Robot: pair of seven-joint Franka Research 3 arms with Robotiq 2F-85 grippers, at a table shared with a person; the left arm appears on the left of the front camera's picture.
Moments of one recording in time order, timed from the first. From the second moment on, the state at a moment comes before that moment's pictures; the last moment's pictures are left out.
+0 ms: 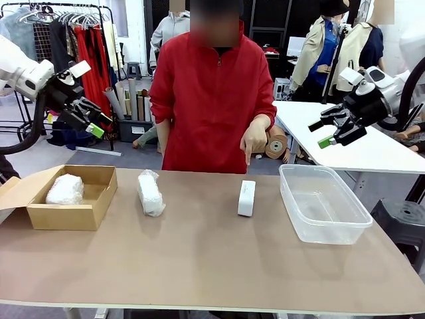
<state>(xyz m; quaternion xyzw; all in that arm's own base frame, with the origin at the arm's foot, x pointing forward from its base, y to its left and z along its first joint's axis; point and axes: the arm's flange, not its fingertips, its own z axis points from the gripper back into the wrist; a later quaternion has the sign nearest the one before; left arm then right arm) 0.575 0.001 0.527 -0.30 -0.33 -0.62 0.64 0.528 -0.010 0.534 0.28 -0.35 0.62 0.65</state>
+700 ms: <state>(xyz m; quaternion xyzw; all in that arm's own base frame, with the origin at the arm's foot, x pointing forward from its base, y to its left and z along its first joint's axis) 0.575 0.001 0.527 -0.30 -0.33 -0.62 0.64 0.541 0.050 0.540 0.30 -0.37 0.58 0.67</state>
